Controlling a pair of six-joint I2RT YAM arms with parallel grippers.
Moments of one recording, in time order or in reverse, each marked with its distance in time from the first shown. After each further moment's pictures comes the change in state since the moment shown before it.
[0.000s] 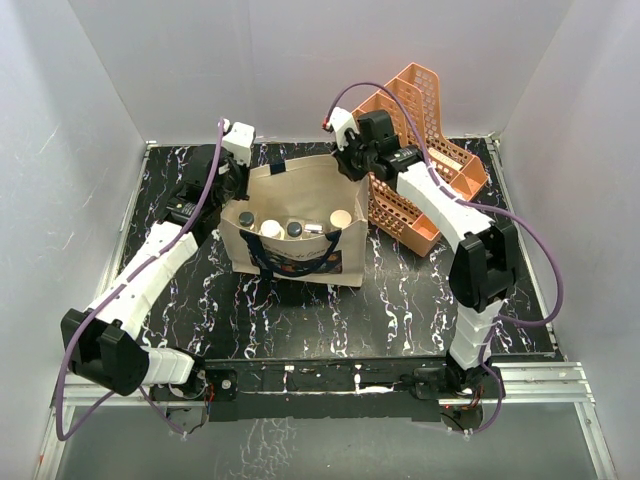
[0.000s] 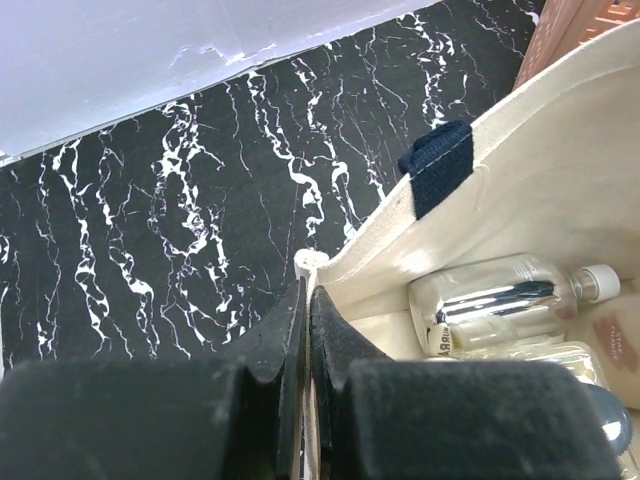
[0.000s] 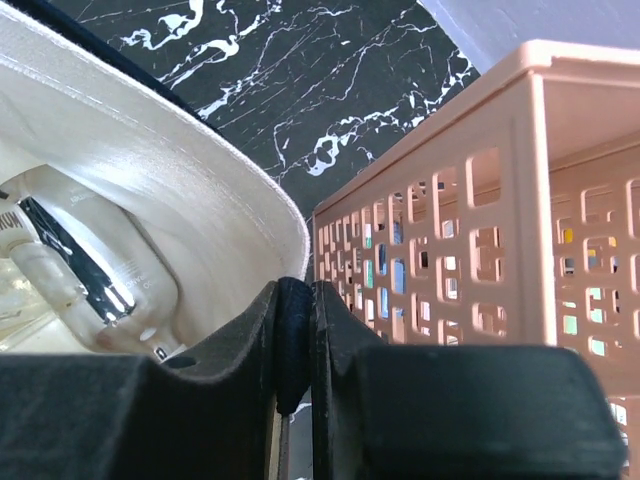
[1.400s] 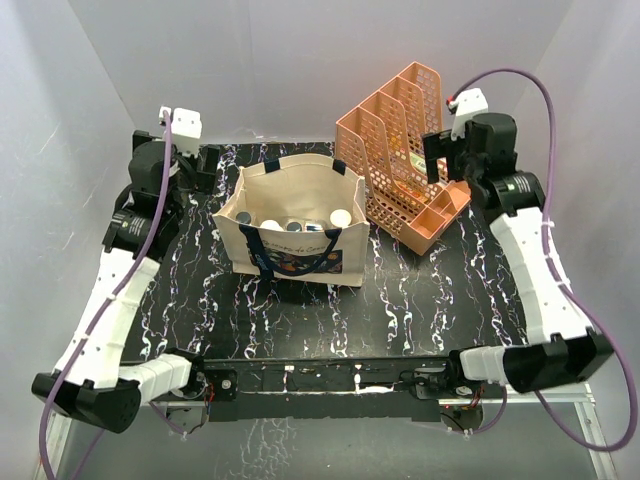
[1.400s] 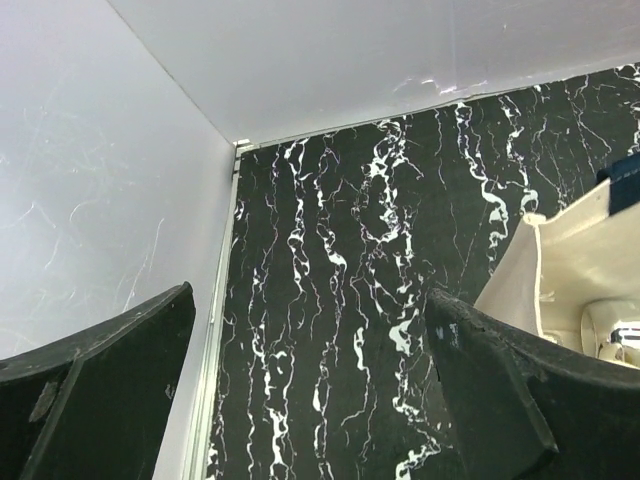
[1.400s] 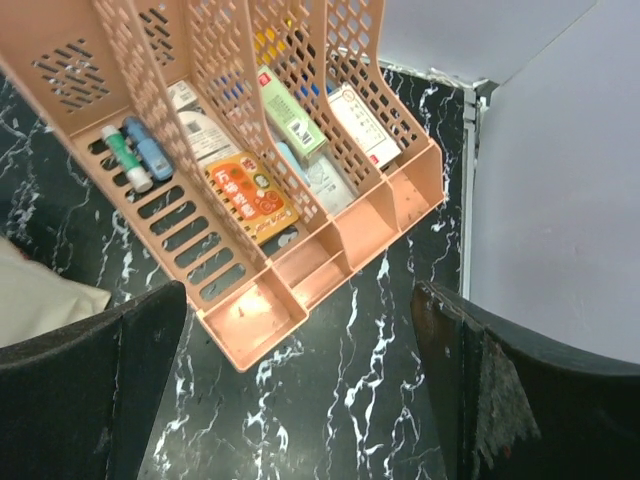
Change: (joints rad) left arm 0.098 -0.178 0.159 -0.214 -0.250 0.151; right arm -0.287 -0.531 -0.171 -0.221 0.331 0.166
